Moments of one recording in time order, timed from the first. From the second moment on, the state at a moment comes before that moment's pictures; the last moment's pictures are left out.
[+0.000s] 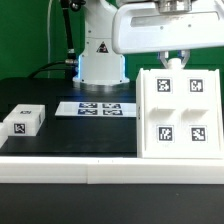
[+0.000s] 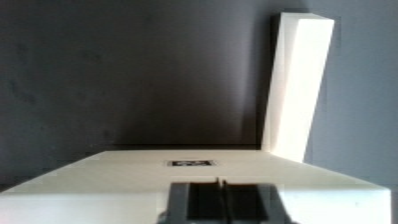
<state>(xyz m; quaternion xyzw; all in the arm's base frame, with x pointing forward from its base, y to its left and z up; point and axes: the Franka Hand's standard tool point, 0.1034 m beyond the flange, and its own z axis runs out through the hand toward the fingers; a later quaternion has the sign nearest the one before) 0.534 0.090 0.123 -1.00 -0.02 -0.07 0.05</state>
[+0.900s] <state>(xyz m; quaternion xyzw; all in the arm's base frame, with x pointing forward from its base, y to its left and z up) 0.550 0.086 0.135 -1.00 -0.03 -0.05 0.05</state>
